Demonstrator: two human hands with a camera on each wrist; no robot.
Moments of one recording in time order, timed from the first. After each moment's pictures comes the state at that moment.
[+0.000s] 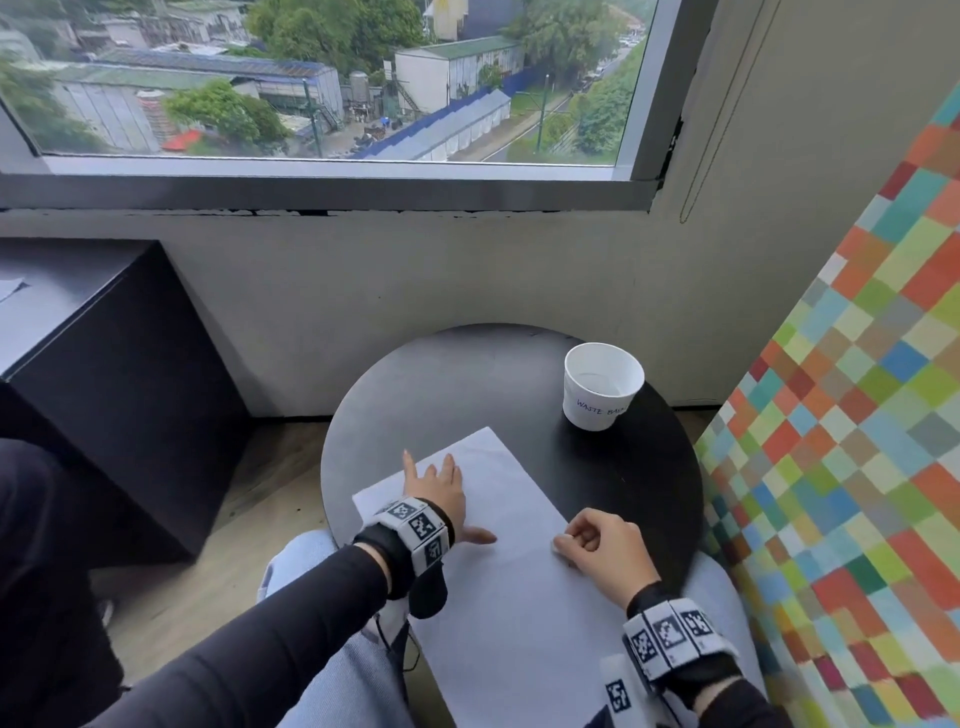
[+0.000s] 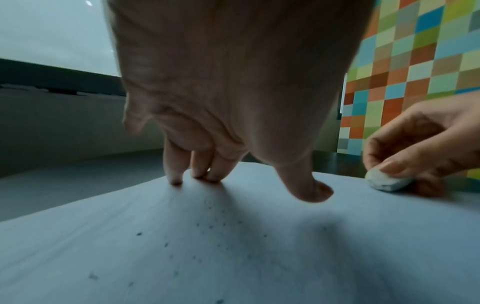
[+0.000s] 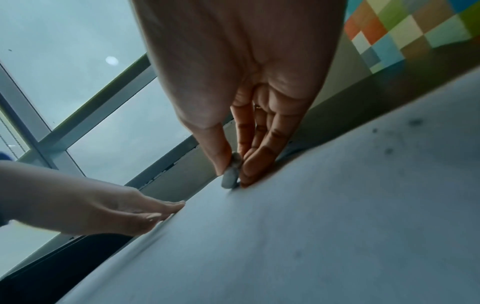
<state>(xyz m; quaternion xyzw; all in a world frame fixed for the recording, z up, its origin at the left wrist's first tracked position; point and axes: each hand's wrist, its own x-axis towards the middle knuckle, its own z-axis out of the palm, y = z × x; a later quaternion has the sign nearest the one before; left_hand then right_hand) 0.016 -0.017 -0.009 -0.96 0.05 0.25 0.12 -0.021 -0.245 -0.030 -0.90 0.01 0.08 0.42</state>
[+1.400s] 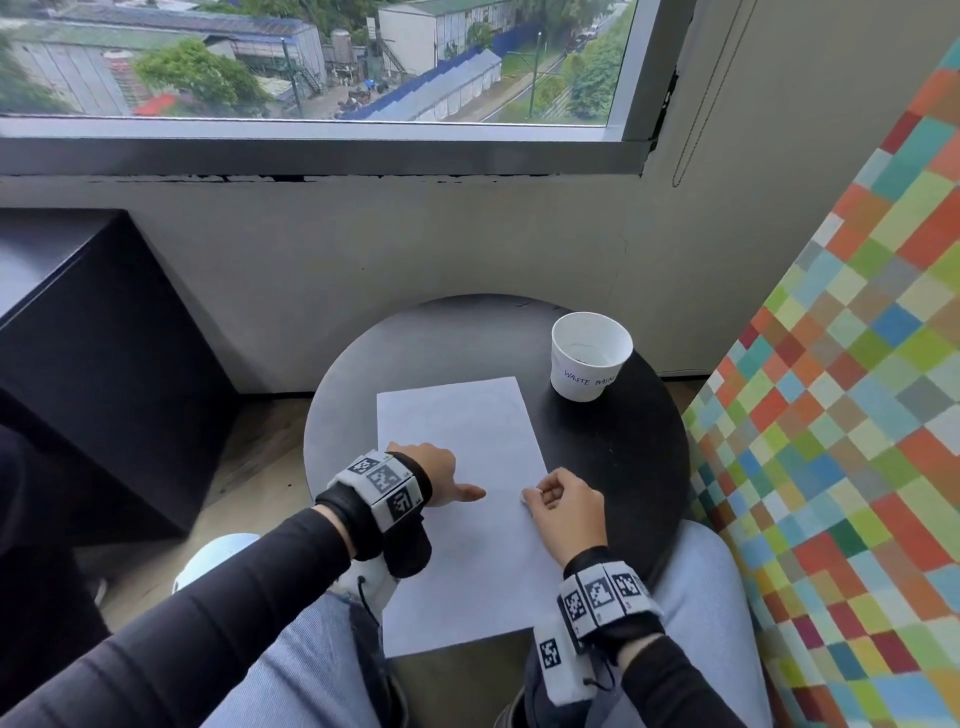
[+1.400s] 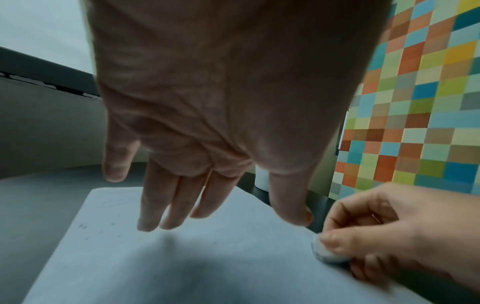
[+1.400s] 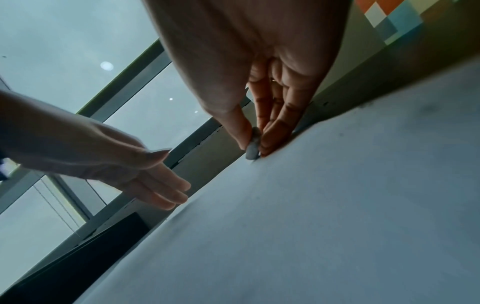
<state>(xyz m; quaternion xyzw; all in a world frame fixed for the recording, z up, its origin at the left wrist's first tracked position) 0.006 -0.023 0.048 -0.95 0.04 0.31 0.05 -0.017 -0.204 -0.038 -0.89 0.10 -0.01 0.45</state>
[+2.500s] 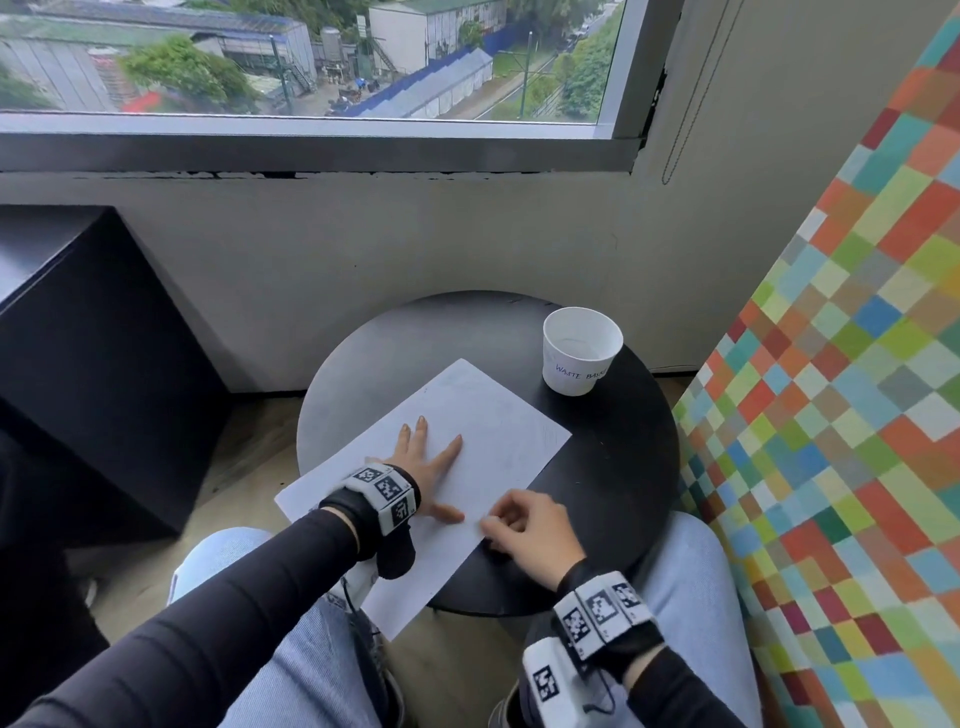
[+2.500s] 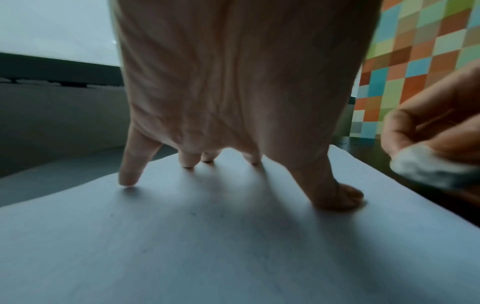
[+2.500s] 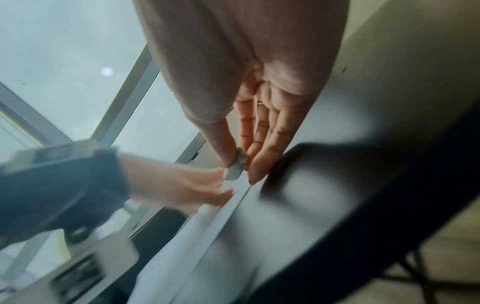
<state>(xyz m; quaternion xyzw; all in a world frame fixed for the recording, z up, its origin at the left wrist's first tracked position) 0.012 -0.003 -0.011 -0.95 0.05 0.32 0.00 -0.045 -0.191 -0.034 -0.85 -0.01 0.12 0.51</state>
